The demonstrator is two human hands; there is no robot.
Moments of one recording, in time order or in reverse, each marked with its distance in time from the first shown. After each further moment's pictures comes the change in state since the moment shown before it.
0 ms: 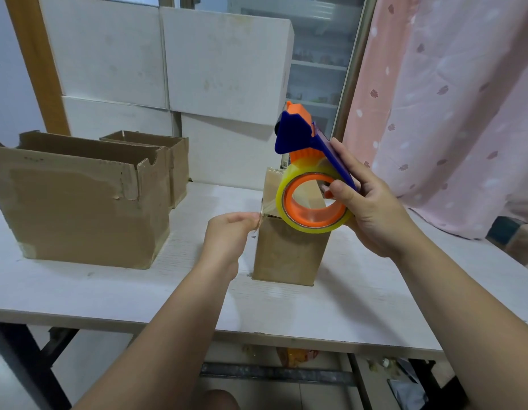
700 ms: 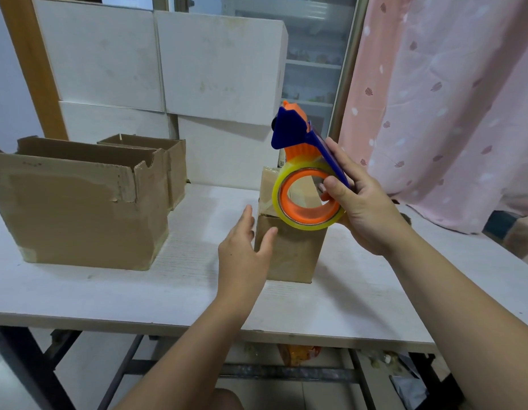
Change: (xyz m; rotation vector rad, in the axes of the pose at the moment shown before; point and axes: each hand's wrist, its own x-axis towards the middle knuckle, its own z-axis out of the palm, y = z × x) left_hand -0.027 -0.037 0.017 0.448 0.099 0.461; right_hand 0.000 0.001 0.003 -0.043 0.051 0.039
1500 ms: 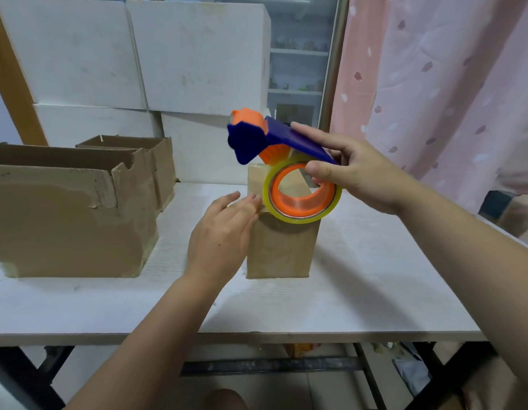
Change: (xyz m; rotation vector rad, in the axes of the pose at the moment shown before) left_hand 0.031 -0.002 -0.029 0.547 0.006 0.724; right_hand 0.021 -0.030 -0.013 -0.383 -0.197 -0.065
